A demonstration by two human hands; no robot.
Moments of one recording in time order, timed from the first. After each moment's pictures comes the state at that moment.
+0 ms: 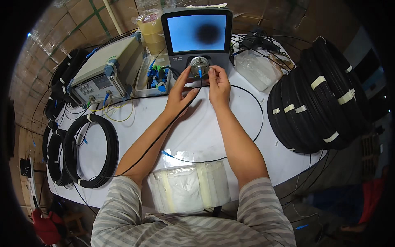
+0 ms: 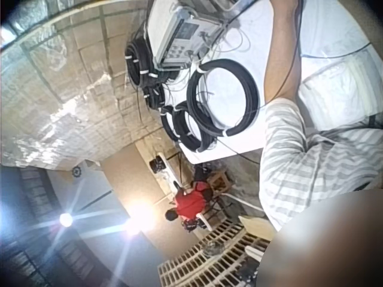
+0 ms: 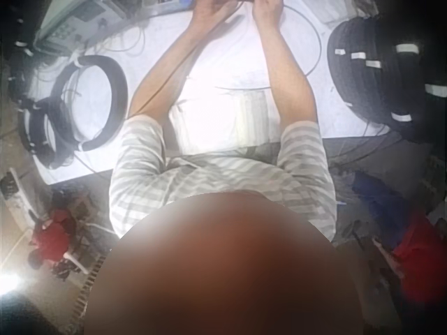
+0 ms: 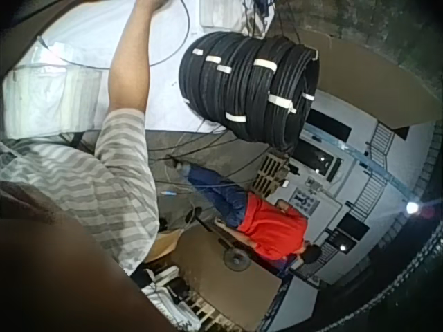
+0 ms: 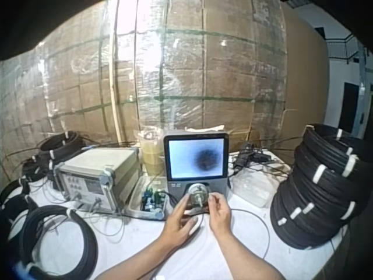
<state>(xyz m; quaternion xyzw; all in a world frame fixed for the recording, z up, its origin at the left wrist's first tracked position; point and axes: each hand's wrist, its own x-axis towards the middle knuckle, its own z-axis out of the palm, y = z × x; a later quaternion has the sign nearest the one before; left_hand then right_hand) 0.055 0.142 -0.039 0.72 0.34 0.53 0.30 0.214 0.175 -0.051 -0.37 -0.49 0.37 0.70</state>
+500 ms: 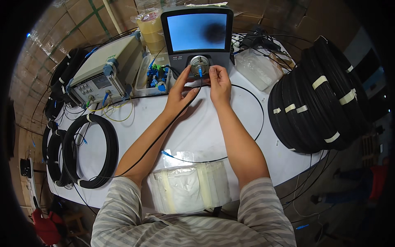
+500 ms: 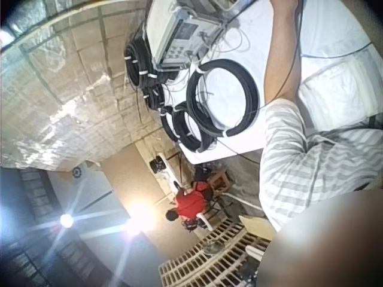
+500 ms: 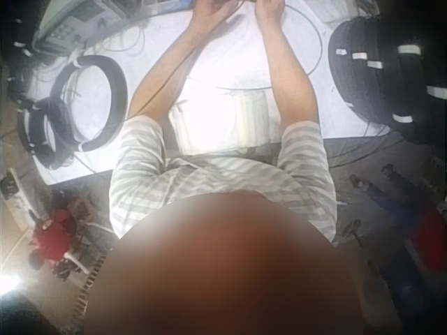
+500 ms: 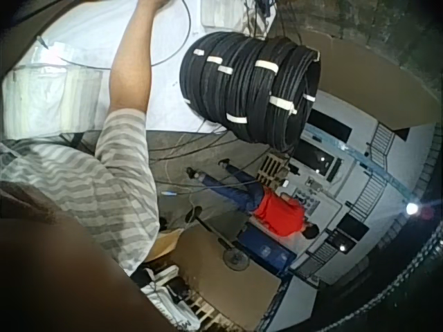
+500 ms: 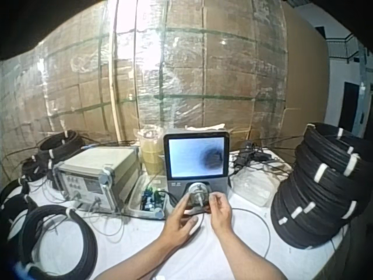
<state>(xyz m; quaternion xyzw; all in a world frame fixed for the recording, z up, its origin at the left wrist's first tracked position) 0.055 0.141 -0.038 0.71 0.34 0.53 0.32 0.216 0.175 -0.047 -0.36 -0.46 0.43 0.69</state>
